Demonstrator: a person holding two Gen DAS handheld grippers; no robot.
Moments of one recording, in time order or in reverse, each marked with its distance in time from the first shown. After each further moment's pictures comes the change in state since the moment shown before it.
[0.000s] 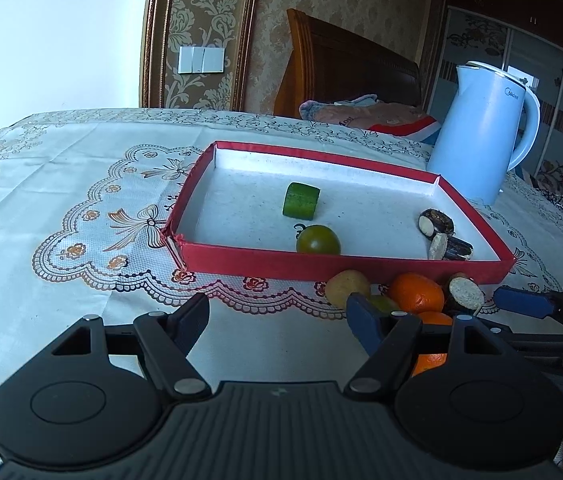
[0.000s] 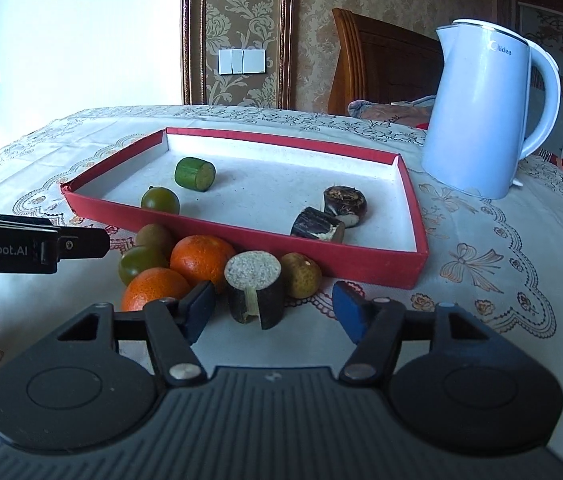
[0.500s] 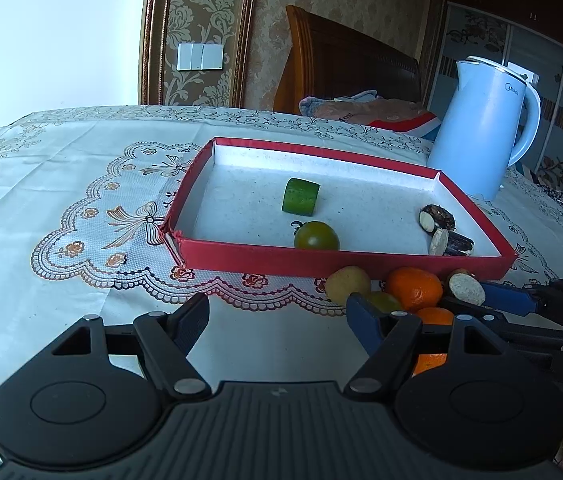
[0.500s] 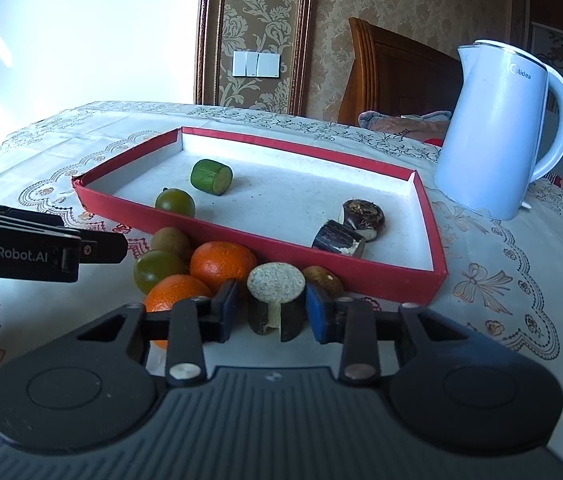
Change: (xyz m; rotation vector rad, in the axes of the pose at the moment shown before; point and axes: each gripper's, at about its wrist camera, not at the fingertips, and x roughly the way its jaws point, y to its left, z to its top) left arm 0.002 0.000 -0.001 0.007 0.011 0.000; right arm 0.001 0.013 0.002 -0.062 -0.017 0.001
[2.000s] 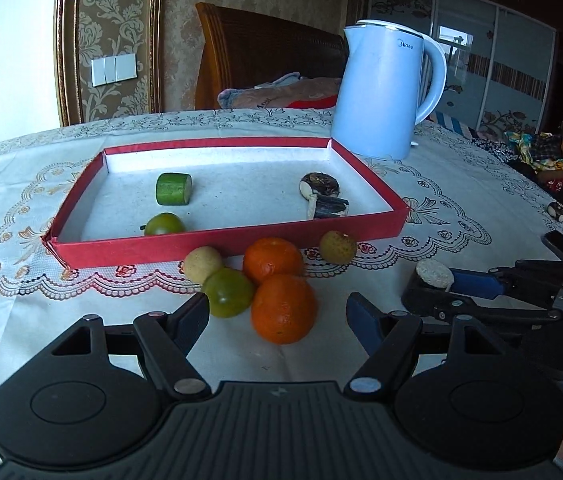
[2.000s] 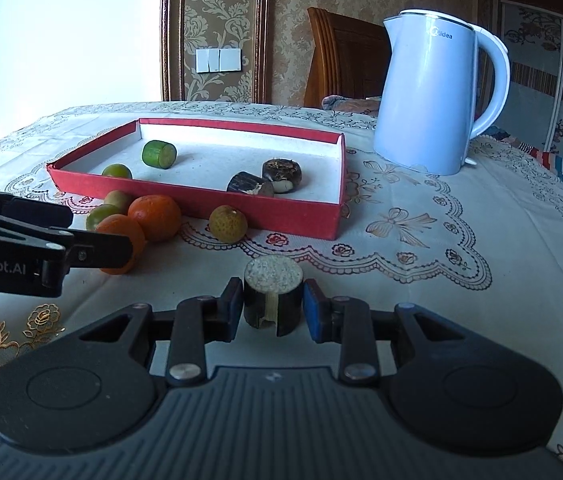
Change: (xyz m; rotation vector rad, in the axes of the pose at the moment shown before) left arm -0.014 -0.080 -0.015 0.162 0.034 -0.141; right arm -0.043 -0.054 -0.038 0.082 0.020 -0.040
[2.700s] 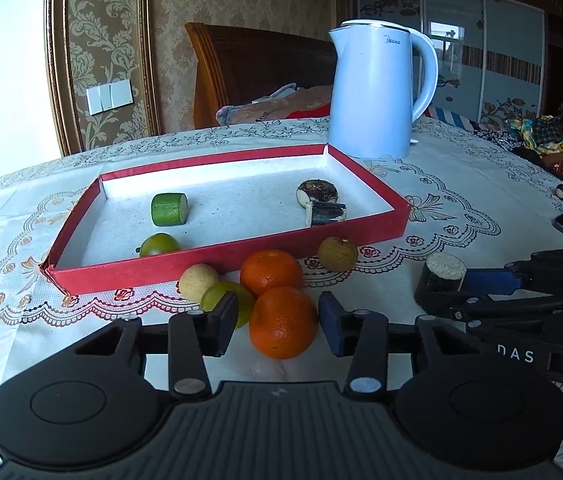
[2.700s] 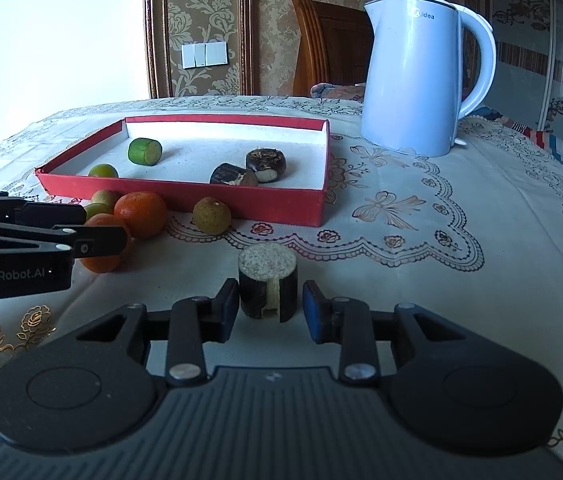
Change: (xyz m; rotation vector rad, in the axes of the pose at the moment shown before) left arm 0.004 -0.015 -0.005 0.107 -0.058 0.044; right arm 0.001 -0.010 -0.002 0.056 0.029 -0.009
